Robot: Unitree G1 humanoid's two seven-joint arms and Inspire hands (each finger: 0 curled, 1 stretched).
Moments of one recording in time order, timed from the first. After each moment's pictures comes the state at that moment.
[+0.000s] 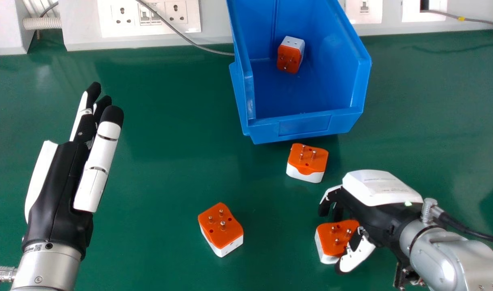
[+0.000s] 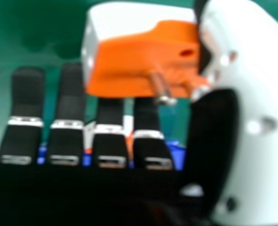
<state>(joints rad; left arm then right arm) 0.29 0.18 0.19 -0.63 0.00 0.23 -0.13 -0.11 -0.51 0.37 -0.19 -0.90 0.27 0.52</state>
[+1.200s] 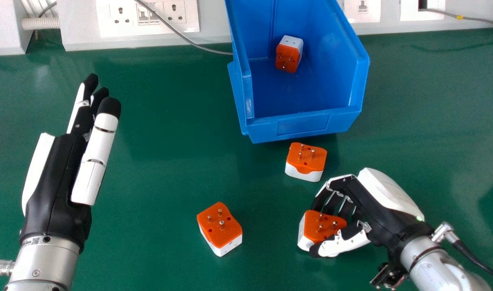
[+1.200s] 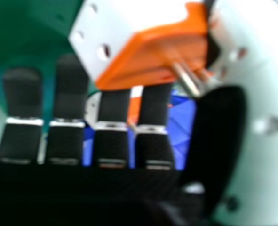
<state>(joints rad) 0.26 0.18 0.20 -0.64 0.00 0.25 -0.13 -0.07 -0.40 0.23 0.12 -0.55 -0.02 0.12</state>
